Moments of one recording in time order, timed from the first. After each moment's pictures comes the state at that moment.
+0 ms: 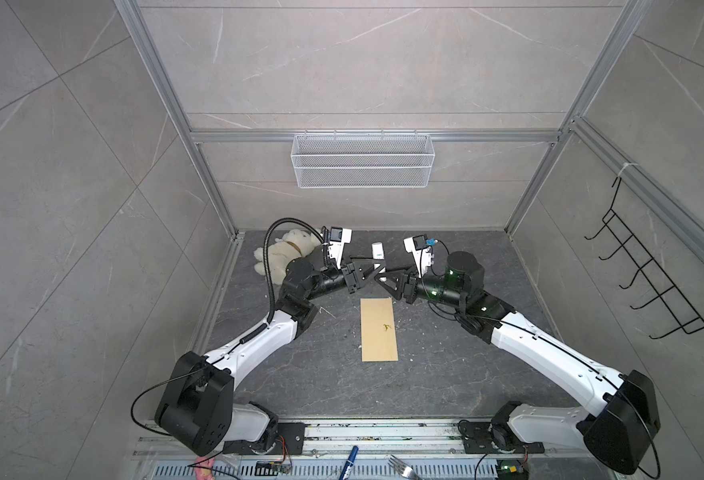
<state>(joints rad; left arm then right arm) -0.53 1.35 0.89 0.70 0.78 -0.79 0.62 1.25 1.03 0.05 -0.47 0.46</state>
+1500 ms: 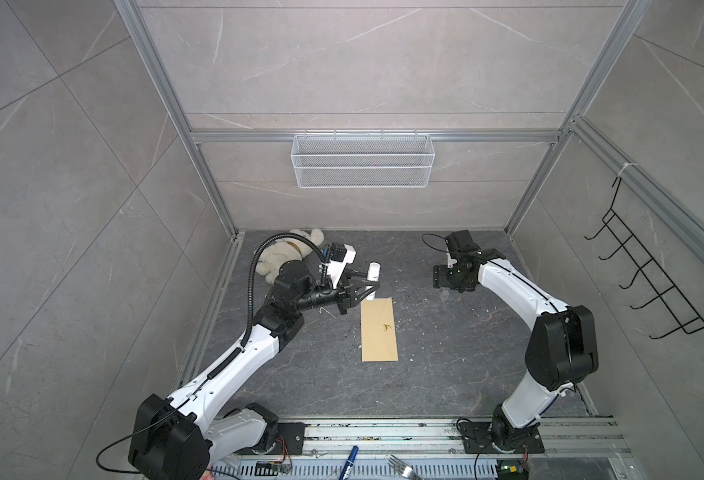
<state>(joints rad) -0.53 1.16 0.89 0.22 0.80 -0.24 0.24 1.75 1.41 -0.81 0.11 0.29</state>
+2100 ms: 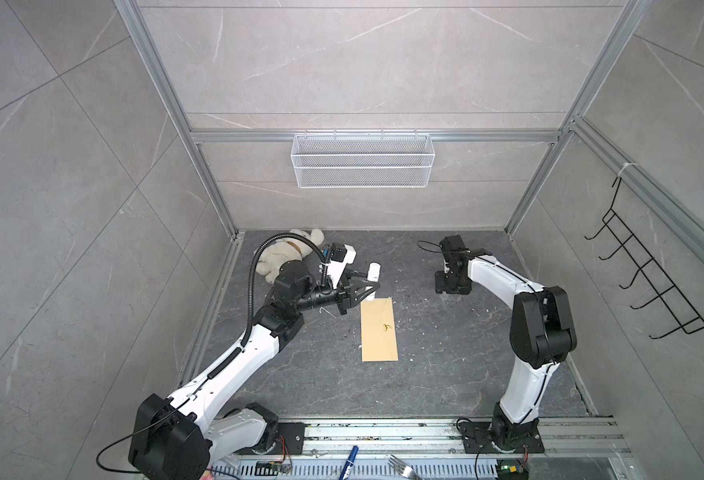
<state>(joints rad) -0.53 1.16 0.89 0.22 0.81 -0.24 0.21 1.92 1.45 -0.81 0.14 0.24</state>
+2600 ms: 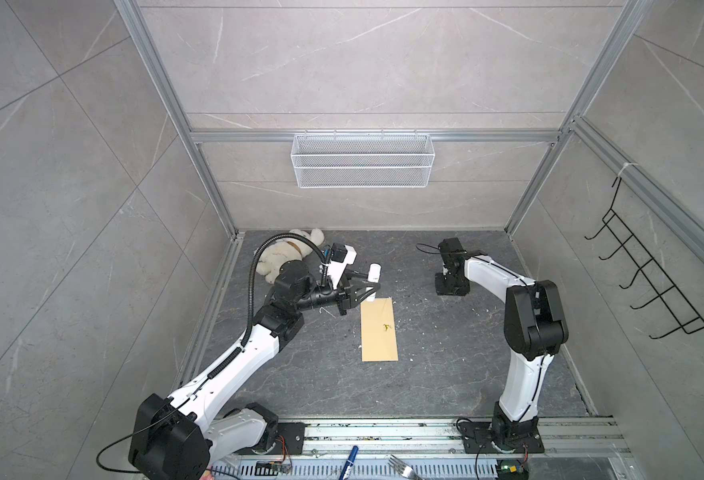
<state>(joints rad) -0.53 1.16 0.89 0.22 0.82 -0.24 0.20 1.99 1.46 -0.78 0.15 0.22</state>
